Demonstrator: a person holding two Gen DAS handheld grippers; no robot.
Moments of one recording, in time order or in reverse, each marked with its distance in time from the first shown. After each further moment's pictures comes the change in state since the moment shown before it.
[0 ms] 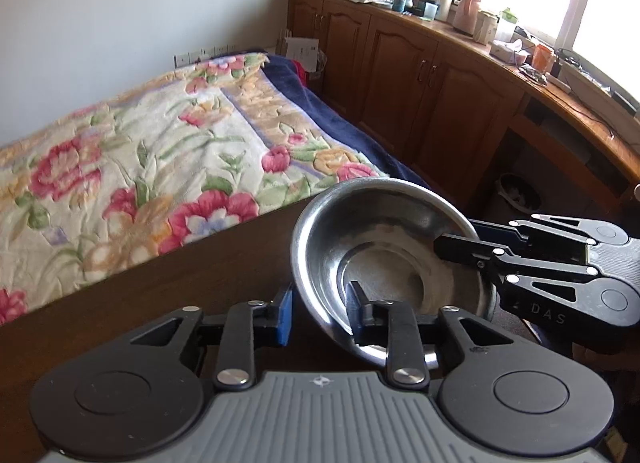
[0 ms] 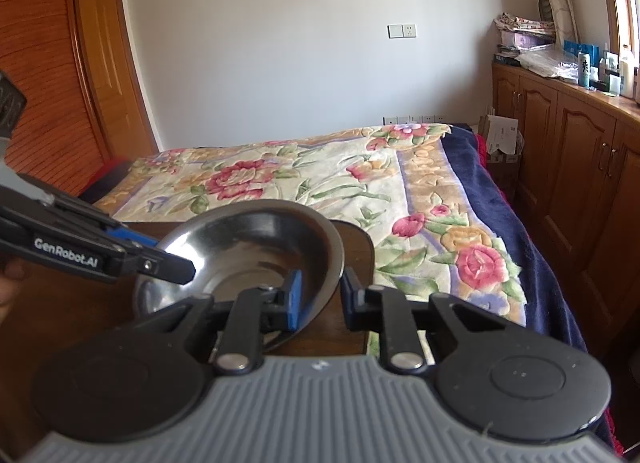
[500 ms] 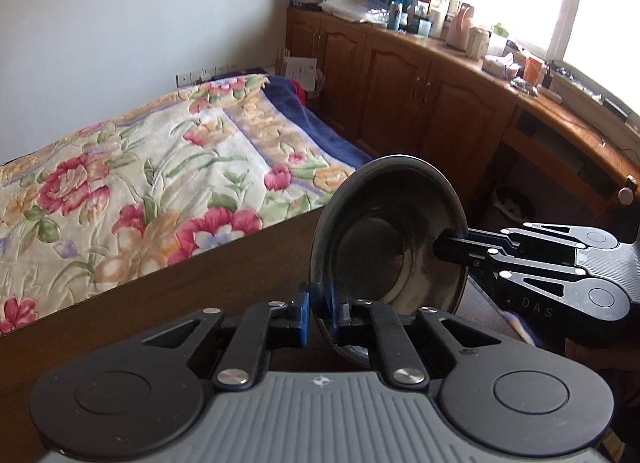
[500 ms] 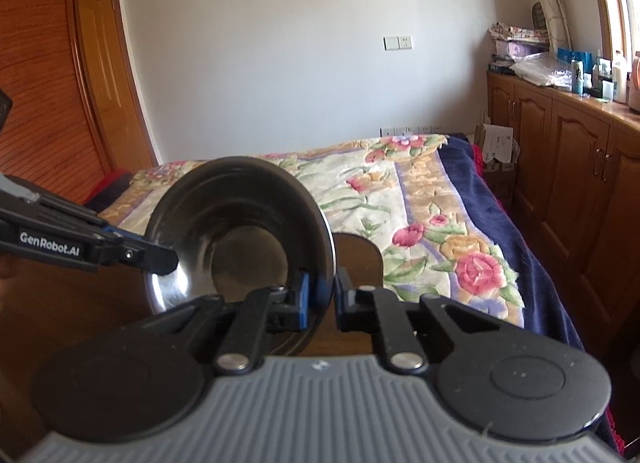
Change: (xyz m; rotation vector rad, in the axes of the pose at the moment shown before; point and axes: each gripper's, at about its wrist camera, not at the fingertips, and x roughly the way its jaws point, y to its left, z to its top) left arm -0.040 -0.006 -0.003 0.029 -0.074 0.011; right arm -0.020 0.009 0.002 0.009 -0.051 -0.015
